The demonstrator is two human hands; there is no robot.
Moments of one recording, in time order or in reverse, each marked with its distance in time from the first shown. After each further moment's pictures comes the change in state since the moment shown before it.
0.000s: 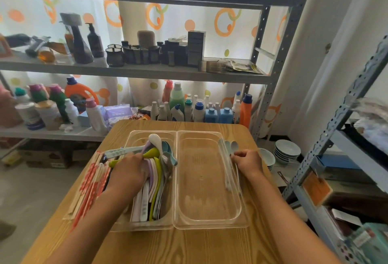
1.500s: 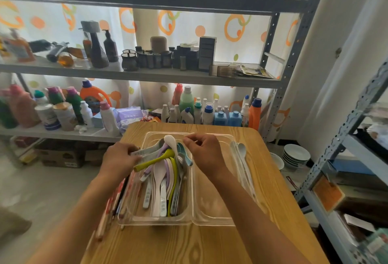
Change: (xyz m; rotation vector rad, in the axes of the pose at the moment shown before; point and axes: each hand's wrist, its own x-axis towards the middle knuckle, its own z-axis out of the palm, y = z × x) left_hand 0.013 -0.040 -0.055 -0.226 0.036 -0.110; right_hand -0.108 -0.146 0.071 0.256 -0.161 -0.458
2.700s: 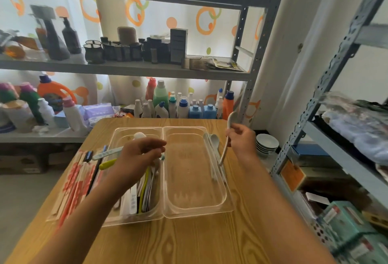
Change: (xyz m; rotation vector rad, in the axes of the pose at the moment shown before) left_hand -0.054 0.083 0.036 -0.519 -0.263 0.237; right_hand 0.011 0.072 -0.137 0.063 0.416 0.360
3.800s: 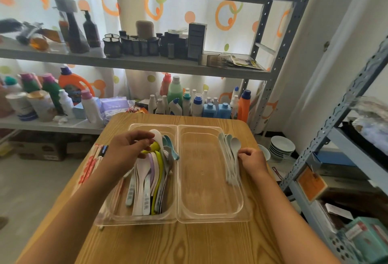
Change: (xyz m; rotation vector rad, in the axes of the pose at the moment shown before) left_hand 0.018 -0.029 -0.041 -0.059 0.167 -0.148; right_hand 0.030 0.082 0.012 -0.357 -0.148 0.097
